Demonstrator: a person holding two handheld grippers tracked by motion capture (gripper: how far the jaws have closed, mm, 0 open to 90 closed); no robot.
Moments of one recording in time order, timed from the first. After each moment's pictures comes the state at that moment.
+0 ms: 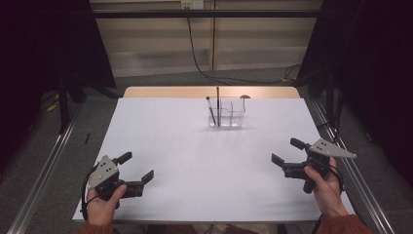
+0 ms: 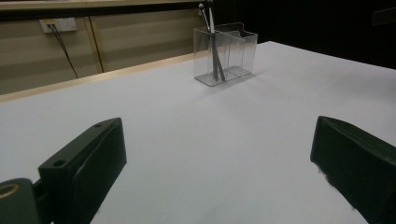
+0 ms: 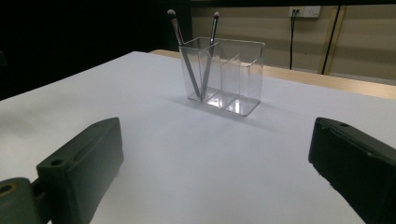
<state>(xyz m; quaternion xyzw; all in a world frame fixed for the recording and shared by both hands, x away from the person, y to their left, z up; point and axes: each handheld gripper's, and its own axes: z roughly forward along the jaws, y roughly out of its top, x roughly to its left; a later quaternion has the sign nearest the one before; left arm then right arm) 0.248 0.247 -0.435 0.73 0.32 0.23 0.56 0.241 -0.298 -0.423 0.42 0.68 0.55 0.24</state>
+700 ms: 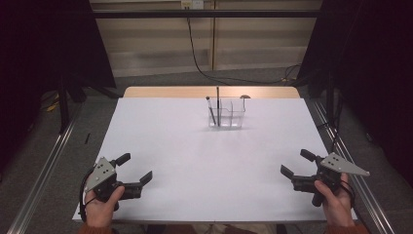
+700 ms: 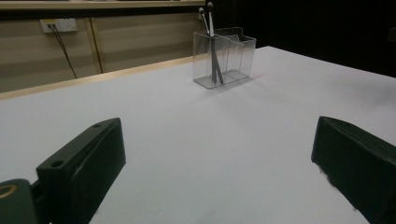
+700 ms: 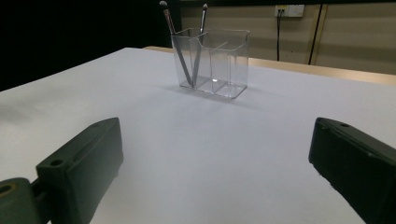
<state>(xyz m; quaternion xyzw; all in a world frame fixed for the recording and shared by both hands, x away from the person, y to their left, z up) 0.243 0.251 -0.435 0.72 0.33 0.23 0.56 0.206 -0.314 -0.436 0.43 0.67 0.55 0.26</state>
